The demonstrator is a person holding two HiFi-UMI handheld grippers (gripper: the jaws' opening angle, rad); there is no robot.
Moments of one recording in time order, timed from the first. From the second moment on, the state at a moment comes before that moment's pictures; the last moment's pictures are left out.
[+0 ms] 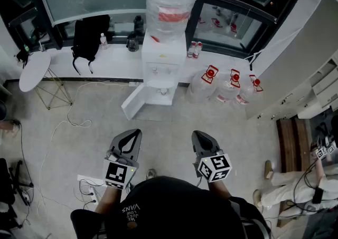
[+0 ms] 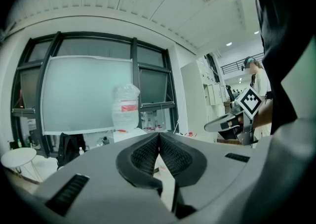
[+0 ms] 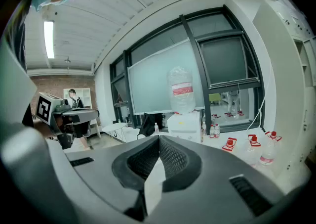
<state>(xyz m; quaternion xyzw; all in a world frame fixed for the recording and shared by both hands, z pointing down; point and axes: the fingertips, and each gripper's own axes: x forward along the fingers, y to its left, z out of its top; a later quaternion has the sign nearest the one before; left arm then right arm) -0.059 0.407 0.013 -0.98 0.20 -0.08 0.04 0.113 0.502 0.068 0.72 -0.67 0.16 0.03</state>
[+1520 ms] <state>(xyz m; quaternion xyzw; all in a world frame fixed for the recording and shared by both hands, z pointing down) -0.027 0.349 0.043 -0.98 0.19 -0.08 0.01 0.112 0.419 0.069 0.70 -0.70 0.14 -0.01</state>
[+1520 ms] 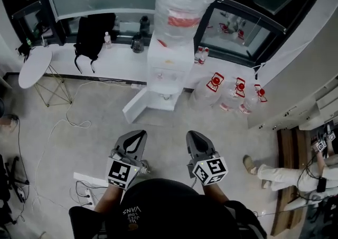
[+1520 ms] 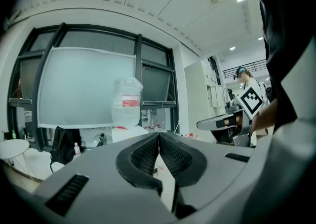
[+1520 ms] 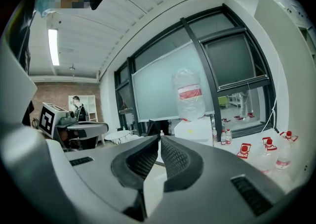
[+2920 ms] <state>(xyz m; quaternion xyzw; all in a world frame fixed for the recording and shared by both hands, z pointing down) 0.050 0.115 0.113 -0.97 0.24 -0.07 -0.03 0.192 0.124 0.143 0.64 -0.75 0.14 0.09</state>
